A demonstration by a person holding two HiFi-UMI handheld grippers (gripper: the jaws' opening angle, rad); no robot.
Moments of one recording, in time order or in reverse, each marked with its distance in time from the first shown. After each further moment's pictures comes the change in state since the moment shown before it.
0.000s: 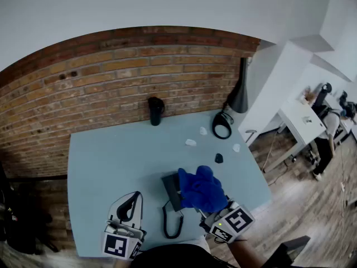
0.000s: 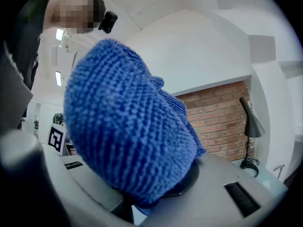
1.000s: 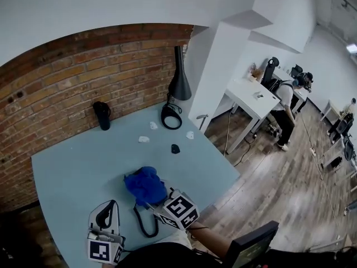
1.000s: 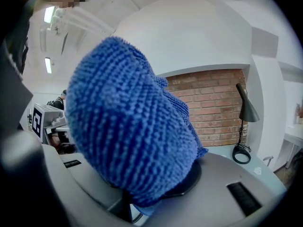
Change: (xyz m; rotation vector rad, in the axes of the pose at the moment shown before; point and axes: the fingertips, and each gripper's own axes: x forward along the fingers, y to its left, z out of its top) left arm -0.012 -0.034 -0.049 0.067 0.078 -0.044; right arm 0.037 0.012 -0.089 -0.017 0.187 0.075
